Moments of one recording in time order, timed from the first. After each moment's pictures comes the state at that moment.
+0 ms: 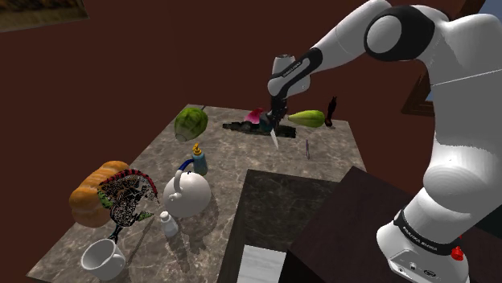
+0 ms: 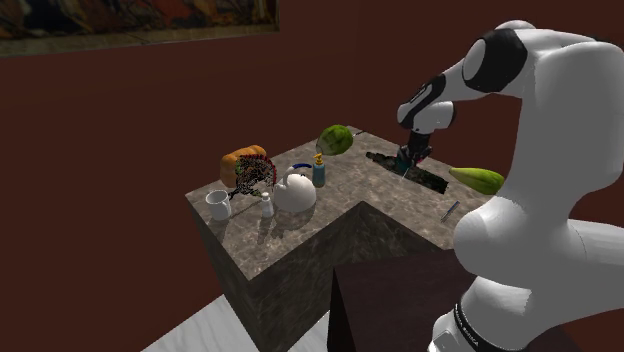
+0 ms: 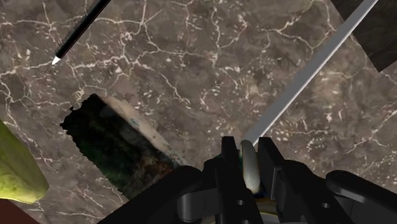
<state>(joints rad) -0.37 0.63 0.10 -1.75 -0.10 2.41 -0.06</state>
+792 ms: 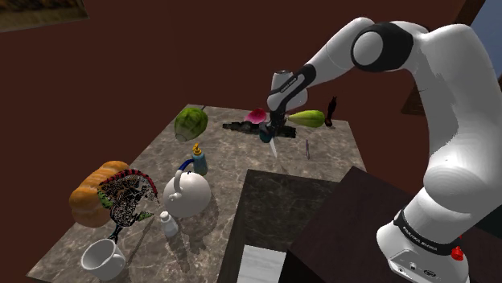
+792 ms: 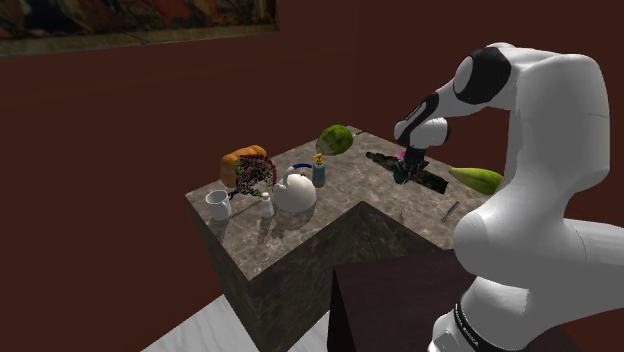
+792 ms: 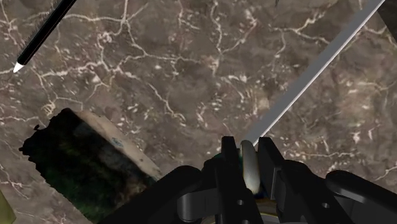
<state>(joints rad) -0.36 0.75 0.08 -1.73 -0.11 2.51 -0.06</state>
